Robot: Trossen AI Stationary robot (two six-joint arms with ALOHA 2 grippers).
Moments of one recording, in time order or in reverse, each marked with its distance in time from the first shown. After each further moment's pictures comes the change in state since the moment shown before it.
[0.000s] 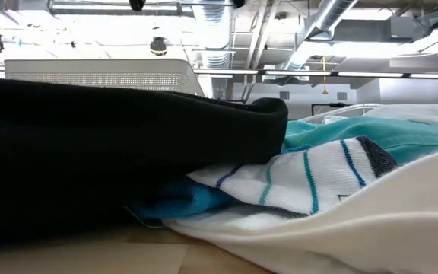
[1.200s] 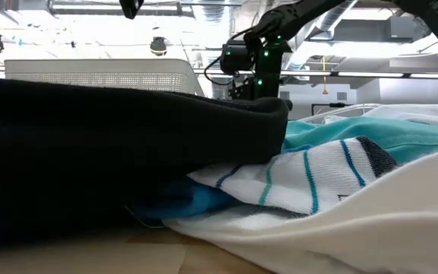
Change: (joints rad) left arm -0.009 -0.005 -0.001 -0.112 0.002 -0.001; right arm -0.424 0.337 0.000 -0.572 0.229 0.055
